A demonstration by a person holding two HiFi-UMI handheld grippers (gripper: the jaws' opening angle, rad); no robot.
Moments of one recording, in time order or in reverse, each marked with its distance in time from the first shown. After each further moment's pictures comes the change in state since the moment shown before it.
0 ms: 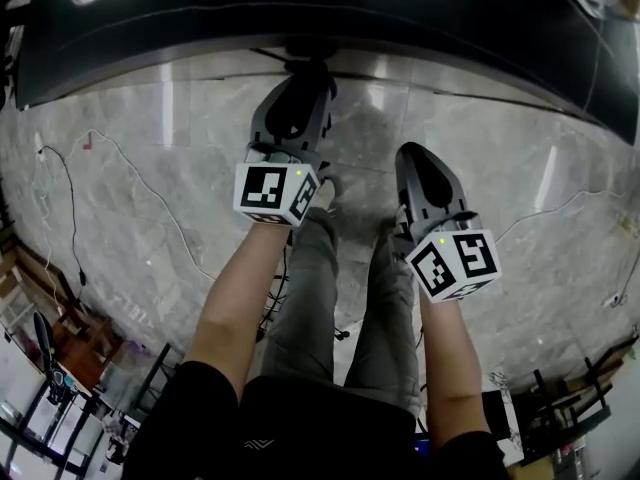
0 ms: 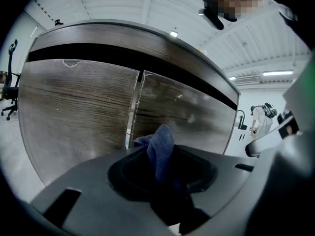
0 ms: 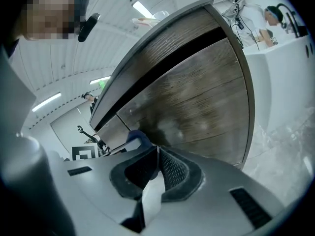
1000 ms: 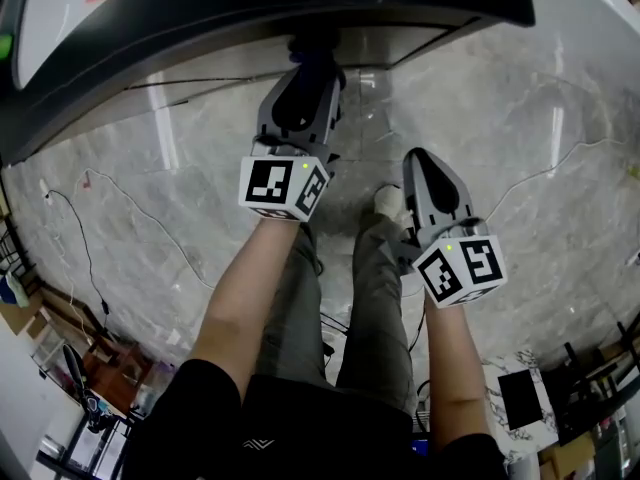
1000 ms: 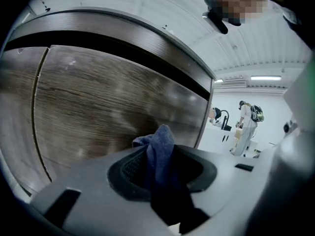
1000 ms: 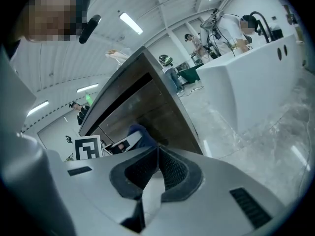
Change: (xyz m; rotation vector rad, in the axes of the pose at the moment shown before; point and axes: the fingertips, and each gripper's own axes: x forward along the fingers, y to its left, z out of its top) left arm 0.060 -0.167 -0.015 -0.002 0.003 -0.157; right arm -0.121 -0.114 0.010 0.083 -0.080 -0.133
